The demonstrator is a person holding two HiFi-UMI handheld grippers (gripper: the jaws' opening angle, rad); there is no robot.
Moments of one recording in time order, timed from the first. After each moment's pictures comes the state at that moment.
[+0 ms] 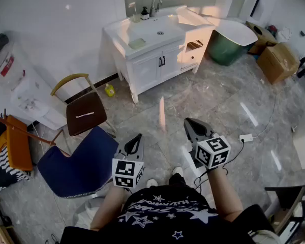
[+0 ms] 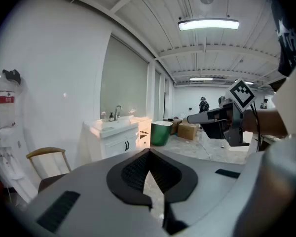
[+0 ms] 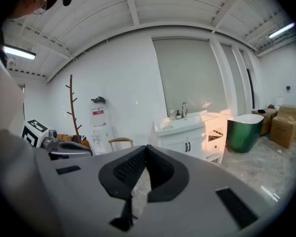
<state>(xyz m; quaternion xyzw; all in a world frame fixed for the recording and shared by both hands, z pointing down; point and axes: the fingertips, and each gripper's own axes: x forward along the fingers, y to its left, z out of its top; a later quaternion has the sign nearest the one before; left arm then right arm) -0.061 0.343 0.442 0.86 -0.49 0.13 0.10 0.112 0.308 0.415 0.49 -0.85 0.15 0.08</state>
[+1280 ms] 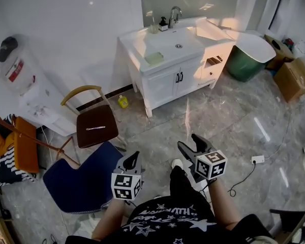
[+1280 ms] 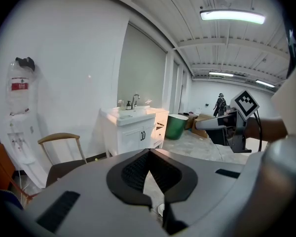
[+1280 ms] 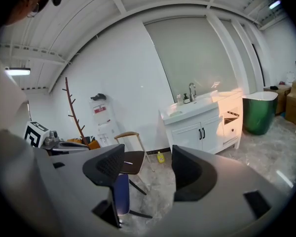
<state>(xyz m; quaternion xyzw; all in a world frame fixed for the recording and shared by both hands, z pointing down) -0.124 0.263 0.490 0.81 -0.55 0.16 0.16 0.069 0.208 0.490 0.43 -0.87 0.24 0.09</state>
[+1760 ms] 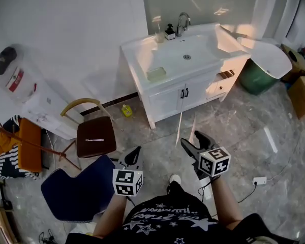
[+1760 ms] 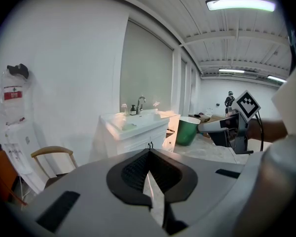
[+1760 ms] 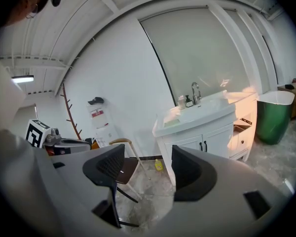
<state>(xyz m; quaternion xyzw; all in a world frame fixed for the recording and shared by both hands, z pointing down) -0.070 0.084 0.469 0.78 -0.59 0.16 0.15 0.120 0.017 0.481 0.38 -0.89 0.24 0.09</state>
